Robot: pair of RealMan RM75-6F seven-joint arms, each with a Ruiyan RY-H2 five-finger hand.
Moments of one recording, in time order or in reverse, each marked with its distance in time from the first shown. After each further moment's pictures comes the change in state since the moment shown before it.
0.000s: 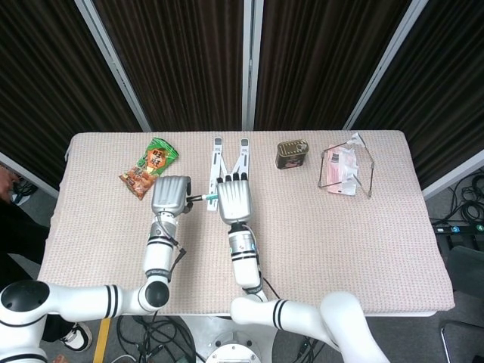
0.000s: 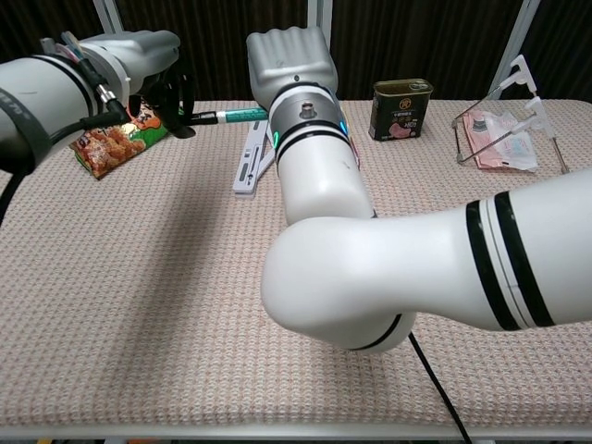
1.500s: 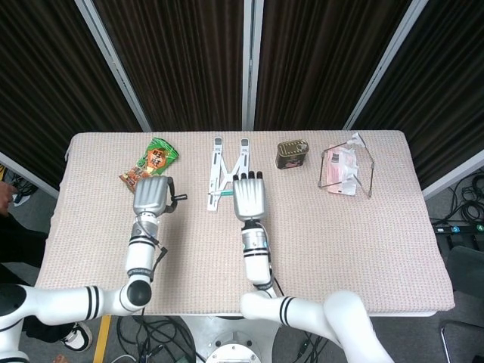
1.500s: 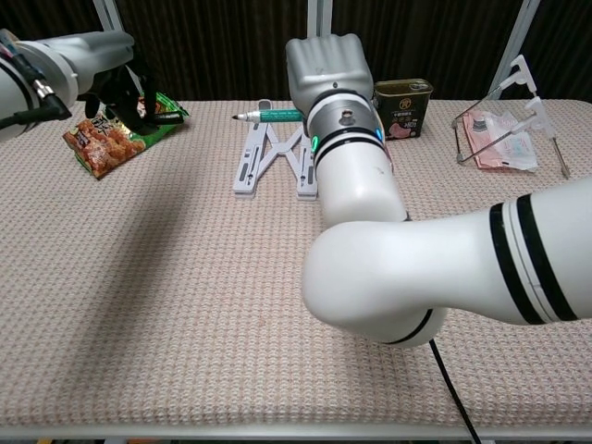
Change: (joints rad) left arm 0.074 0.112 0.041 -0.055 -0.014 -0.027 -0.125; right arm -0.118 0.041 -0.002 -0.011 -0.054 0.025 0.047
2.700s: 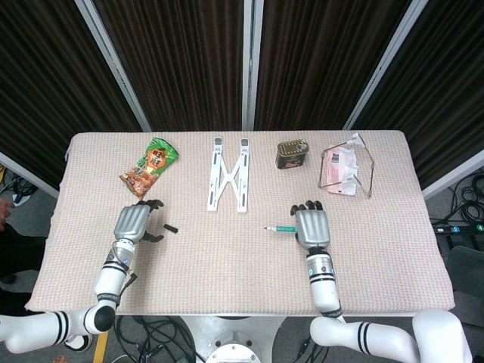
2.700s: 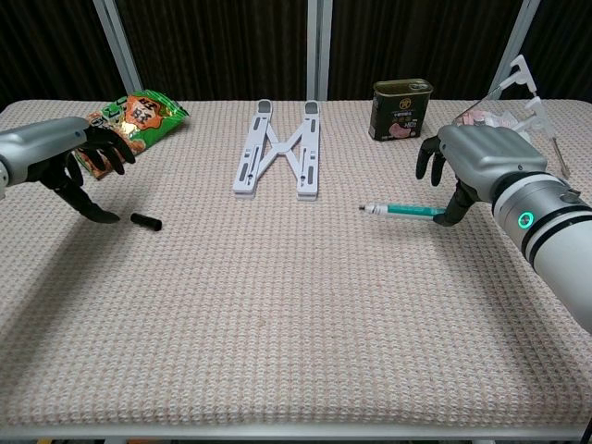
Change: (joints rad) left arm 0.231 0.037 0.215 0.124 0.383 -0.188 -0.424; right arm -0.496 0.381 -0.234 -0.536 -0.080 -0.053 0.115
